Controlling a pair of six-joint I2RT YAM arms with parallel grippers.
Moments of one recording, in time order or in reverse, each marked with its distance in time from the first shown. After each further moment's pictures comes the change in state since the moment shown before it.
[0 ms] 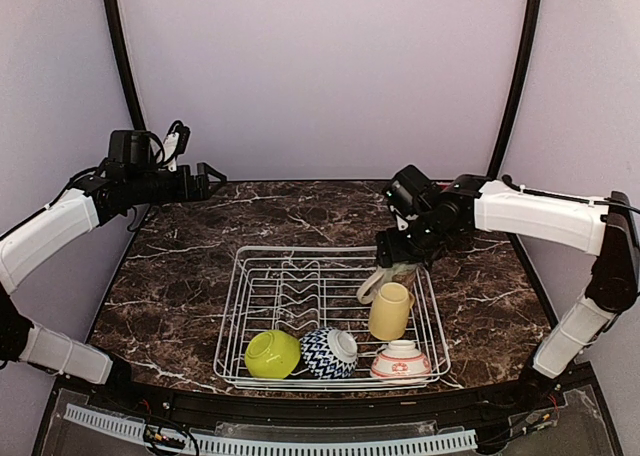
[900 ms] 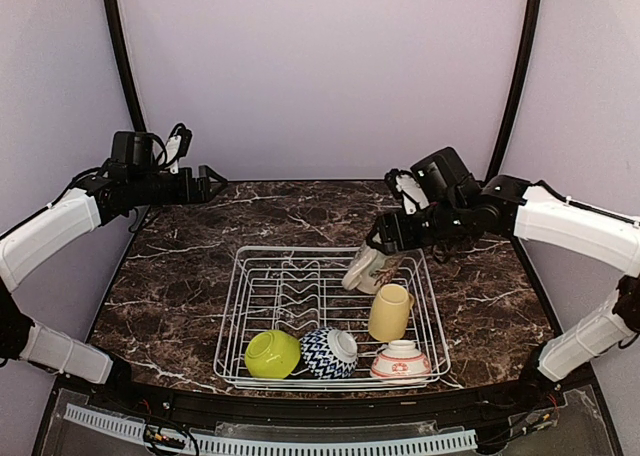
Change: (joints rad) left arm -0.005 0.011 0.000 -0.016 -0.012 0.001; right arm 0.014 -0.212 -0.087 0.202 -0.153 -0.142
